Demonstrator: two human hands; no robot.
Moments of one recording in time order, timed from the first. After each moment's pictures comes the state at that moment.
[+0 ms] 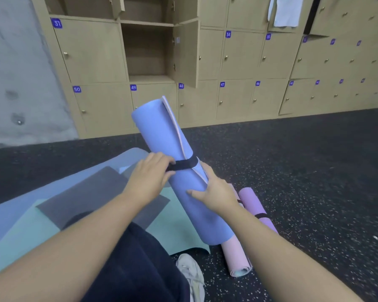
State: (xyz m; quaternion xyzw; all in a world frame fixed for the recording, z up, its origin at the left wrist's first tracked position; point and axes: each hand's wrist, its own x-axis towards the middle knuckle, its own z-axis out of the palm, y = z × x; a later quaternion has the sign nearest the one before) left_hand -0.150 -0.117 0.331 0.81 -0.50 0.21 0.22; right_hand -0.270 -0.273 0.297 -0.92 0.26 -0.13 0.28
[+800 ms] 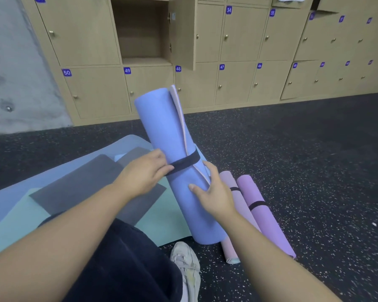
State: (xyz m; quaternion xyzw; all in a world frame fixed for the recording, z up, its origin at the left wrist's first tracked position) left_hand -0.134 -0.128 0.310 0.82 -0.53 0.05 0.20; right_hand -0.281 -0.276 0.252 -0.86 0.27 -0.21 0.38
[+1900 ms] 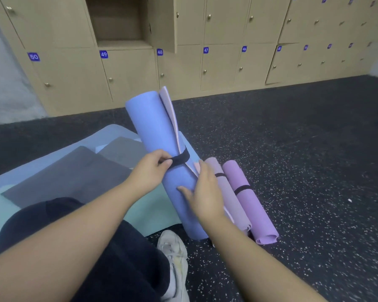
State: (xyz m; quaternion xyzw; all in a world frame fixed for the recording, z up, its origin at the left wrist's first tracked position) left_hand -0.171 -0.183 0.273 0.82 -0.40 -0.08 0.41; right_hand -0.291 -0.281 0.209 -0.88 0.31 -0.26 0.24
